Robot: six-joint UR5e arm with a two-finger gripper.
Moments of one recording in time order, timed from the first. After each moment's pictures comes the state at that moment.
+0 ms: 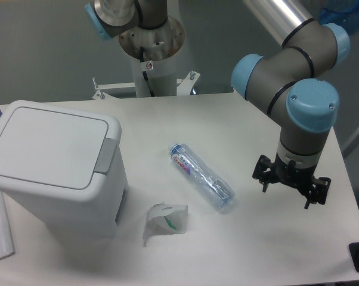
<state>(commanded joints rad) 2.62 -2.10 -1.22 -1.18 1.48 0.93</state>
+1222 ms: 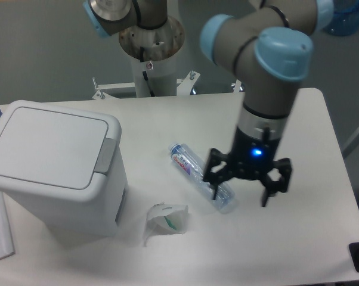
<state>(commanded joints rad) 2.47 -1.91 -1.26 -1.18 1.22 0.56</state>
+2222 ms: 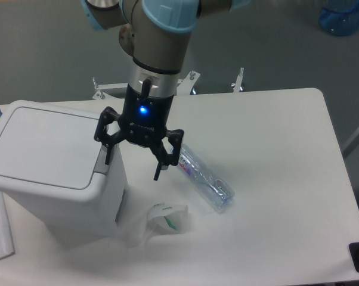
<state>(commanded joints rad) 2.35 -1.74 -1.50 -1.06 1.16 0.54</state>
